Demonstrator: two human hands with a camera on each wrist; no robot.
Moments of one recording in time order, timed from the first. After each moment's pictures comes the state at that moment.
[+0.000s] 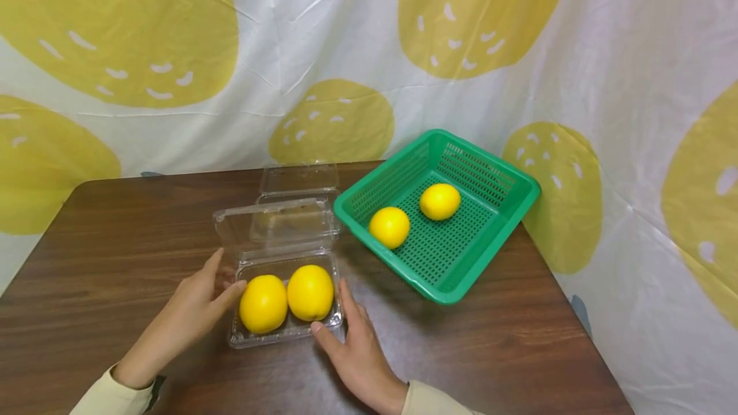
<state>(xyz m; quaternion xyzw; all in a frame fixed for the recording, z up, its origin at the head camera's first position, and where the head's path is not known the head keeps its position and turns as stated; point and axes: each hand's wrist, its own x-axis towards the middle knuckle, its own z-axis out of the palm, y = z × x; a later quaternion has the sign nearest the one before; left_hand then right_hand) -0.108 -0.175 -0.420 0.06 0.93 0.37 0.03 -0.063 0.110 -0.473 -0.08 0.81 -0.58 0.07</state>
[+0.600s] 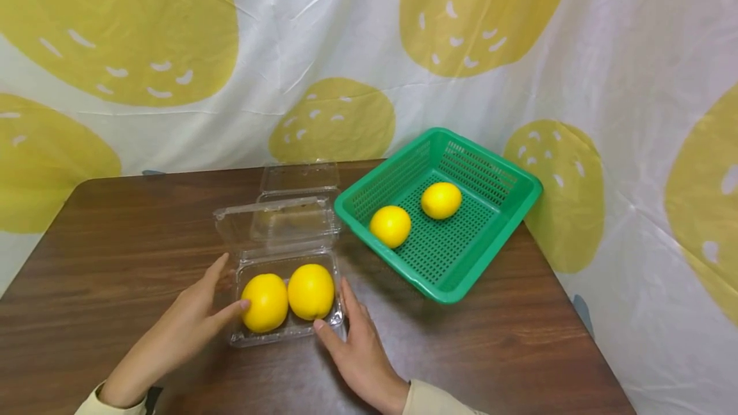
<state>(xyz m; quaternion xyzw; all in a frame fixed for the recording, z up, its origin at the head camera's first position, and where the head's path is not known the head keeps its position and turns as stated) -0.087 -0.177 -0.416 0.09 0.92 0.38 0.06 -0.064 0.110 -0.474 -0.07 0.80 -0.59 0.07</state>
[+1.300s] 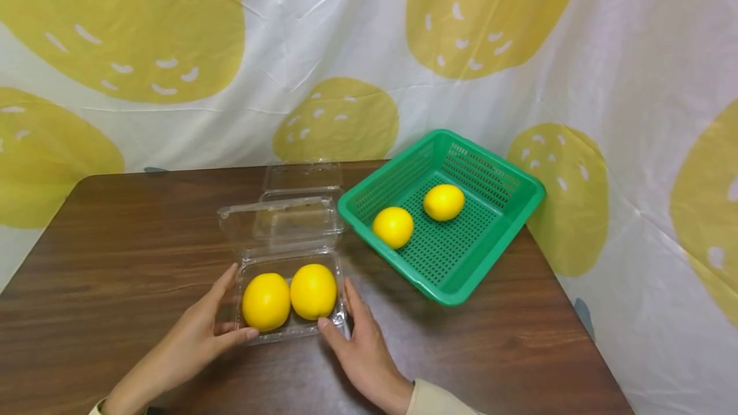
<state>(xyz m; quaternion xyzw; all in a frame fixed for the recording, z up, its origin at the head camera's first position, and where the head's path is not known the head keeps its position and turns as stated) -0.071 -0.183 -0.444 0.10 0.87 0.48 0.10 -0.065 0.112 -0.472 -0.06 0.81 -0.58 0.07</state>
